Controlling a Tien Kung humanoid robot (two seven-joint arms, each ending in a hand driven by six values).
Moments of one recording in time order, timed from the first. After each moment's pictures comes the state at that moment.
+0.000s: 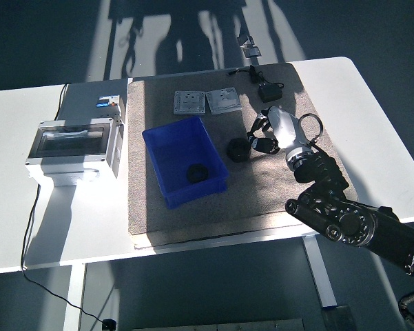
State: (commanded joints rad) left arm -0.07 0.06 -1.61 -0.18 1.74 0.10 0.04; right arm 0.75 -0.05 0.51 0.79 -1.57 -0.53 -0.13
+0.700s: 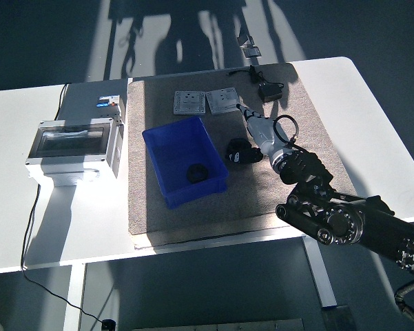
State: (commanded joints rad) left arm -0.07 0.06 -1.60 -0.18 1.73 0.10 0.04; right arm 0.80 -0.01 0.38 0.75 -1.62 -0.42 -0.19
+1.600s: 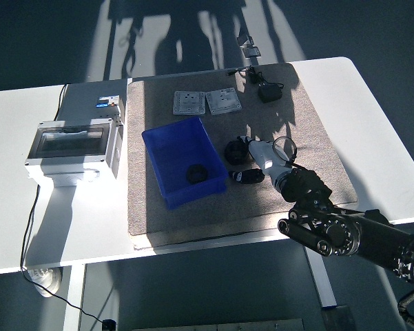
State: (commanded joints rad) left arm -0.08 0.05 -1.61 -0.18 1.75 0.10 0.04; right arm 0.77 0.00 0.30 0.70 -1.51 -0.41 -0.15
